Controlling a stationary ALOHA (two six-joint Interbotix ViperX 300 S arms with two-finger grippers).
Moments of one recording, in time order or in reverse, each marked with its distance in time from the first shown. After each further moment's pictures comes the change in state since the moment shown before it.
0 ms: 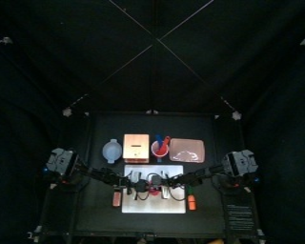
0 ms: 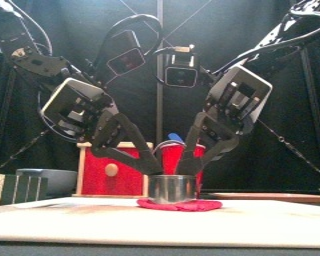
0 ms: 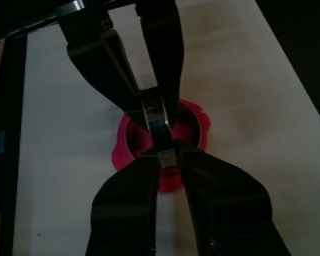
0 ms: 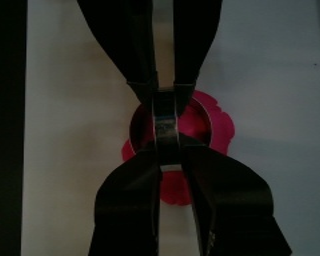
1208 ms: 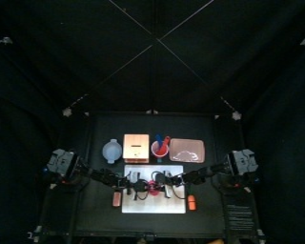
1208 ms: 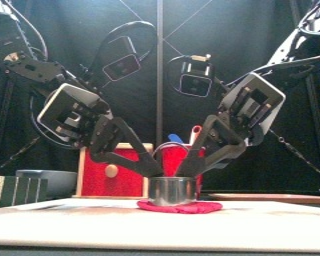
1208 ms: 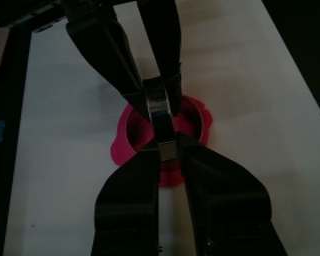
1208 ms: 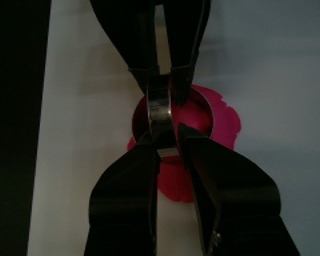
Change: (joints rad) left arm -0.011 0.054 0.034 -0.064 -0.048 -0.005; right arm -0.029 0.026 0.114 0.000 -0.184 0.000
